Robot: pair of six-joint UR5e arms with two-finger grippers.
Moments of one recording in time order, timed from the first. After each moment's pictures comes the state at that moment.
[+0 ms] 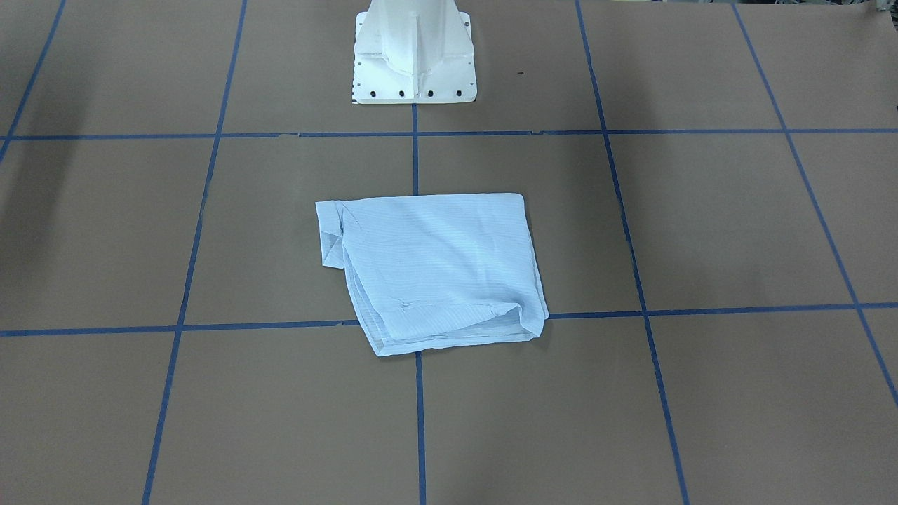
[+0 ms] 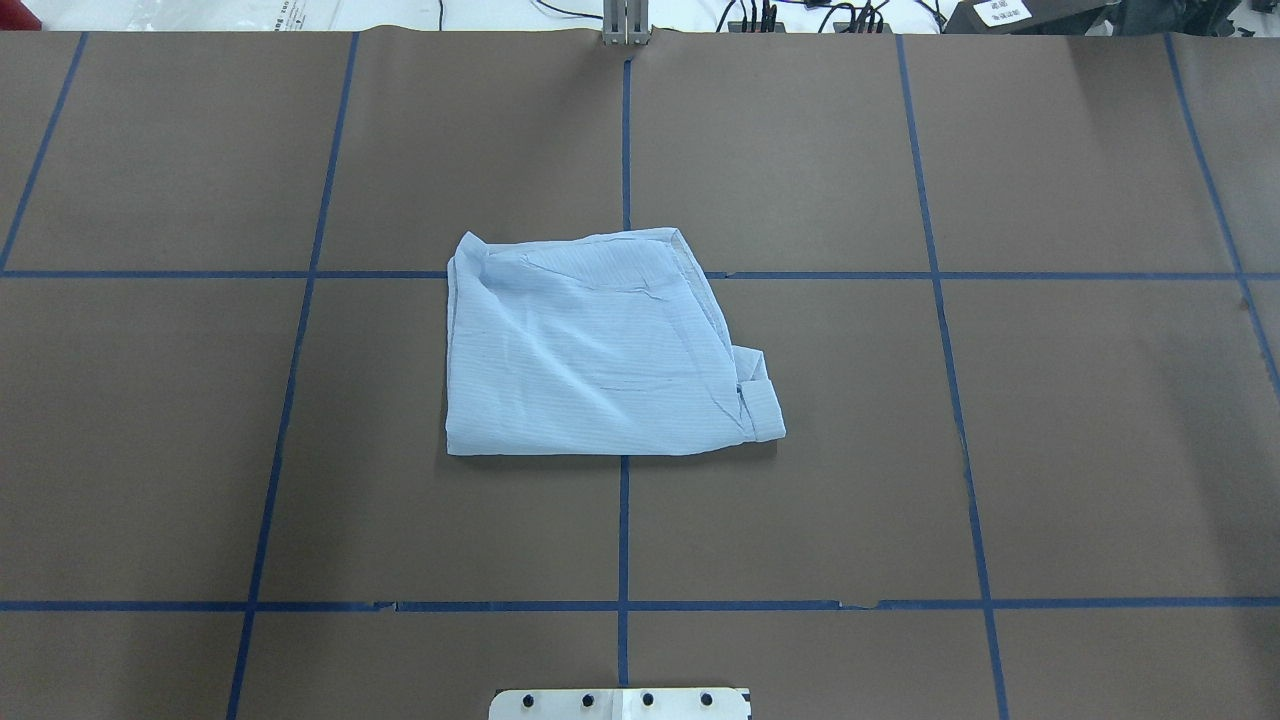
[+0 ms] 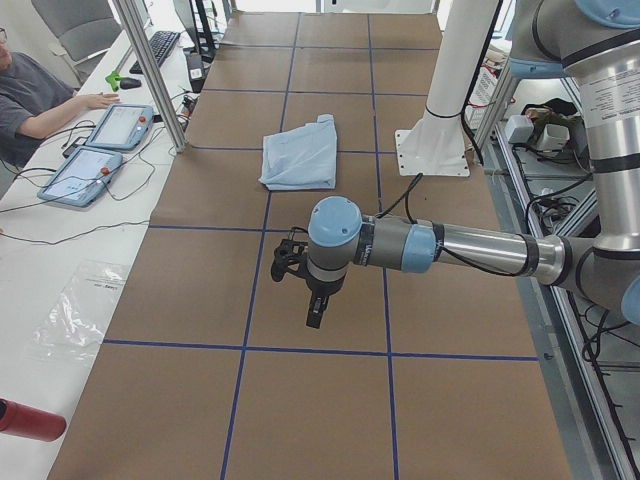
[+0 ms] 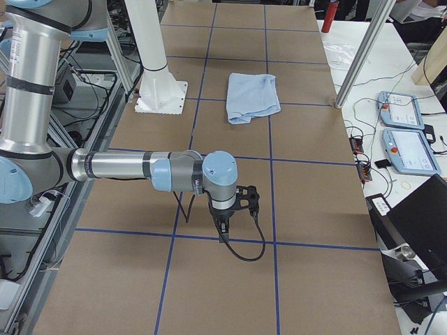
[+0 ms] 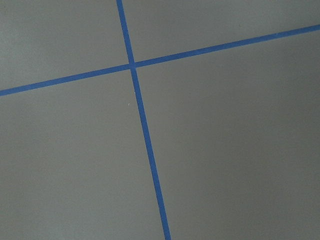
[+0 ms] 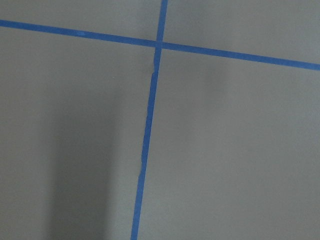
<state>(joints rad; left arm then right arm) -1.57 -1.29 -1.98 -1.60 -2.38 0.10 1.60 -1.82 1.86 -1.57 2.29 -0.11</state>
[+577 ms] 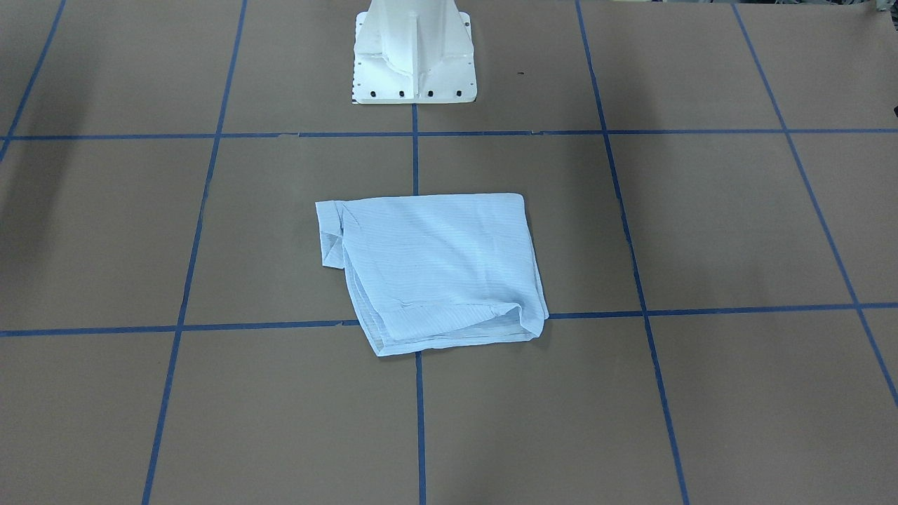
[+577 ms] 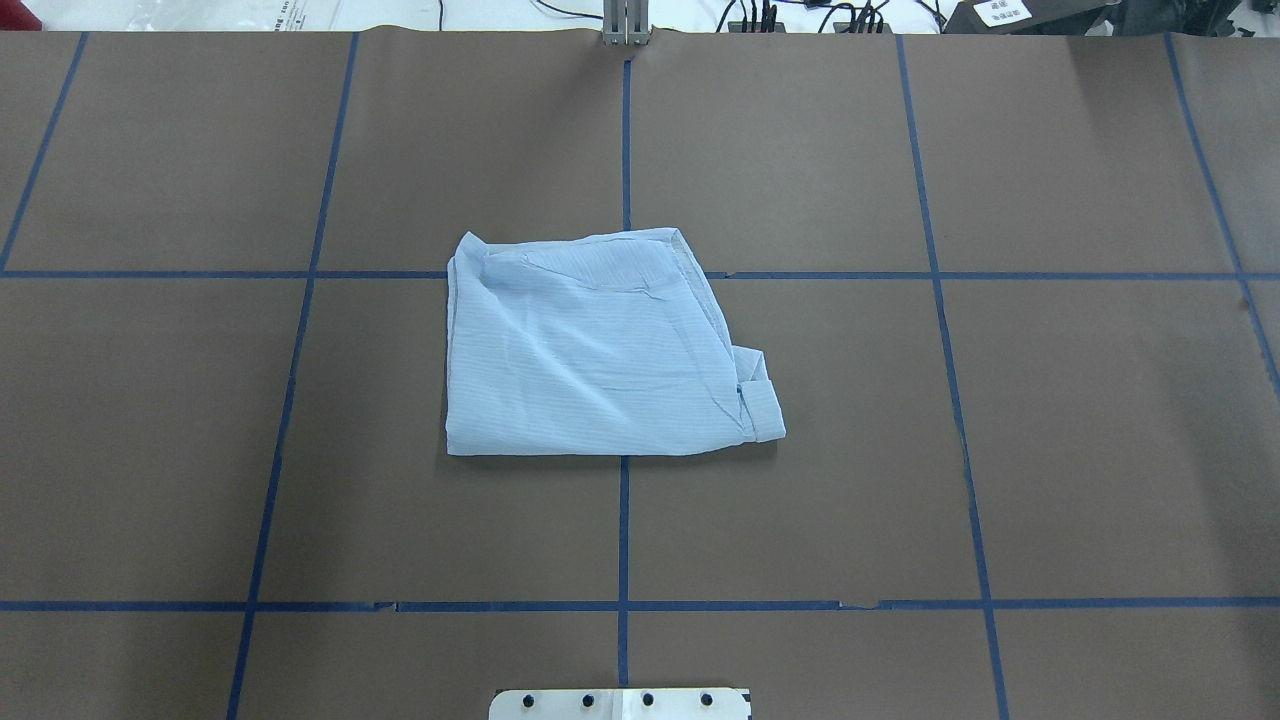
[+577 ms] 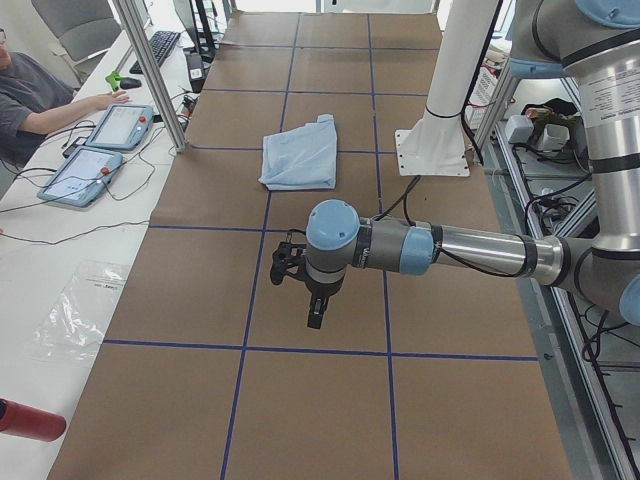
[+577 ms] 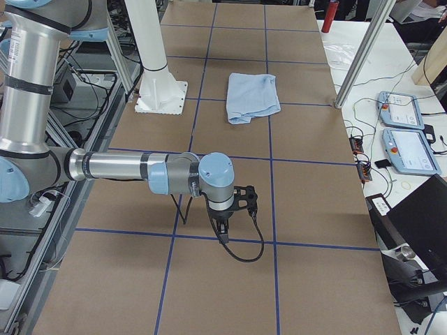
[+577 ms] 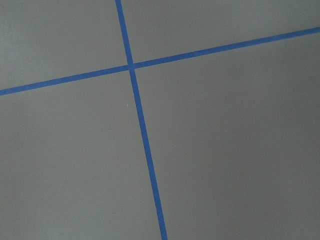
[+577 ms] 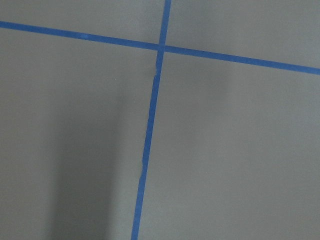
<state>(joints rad) -1.57 -1.30 -1.96 -1.60 -2.40 0.06 1.60 -1.83 1.86 -1.54 2.30 -0.10</state>
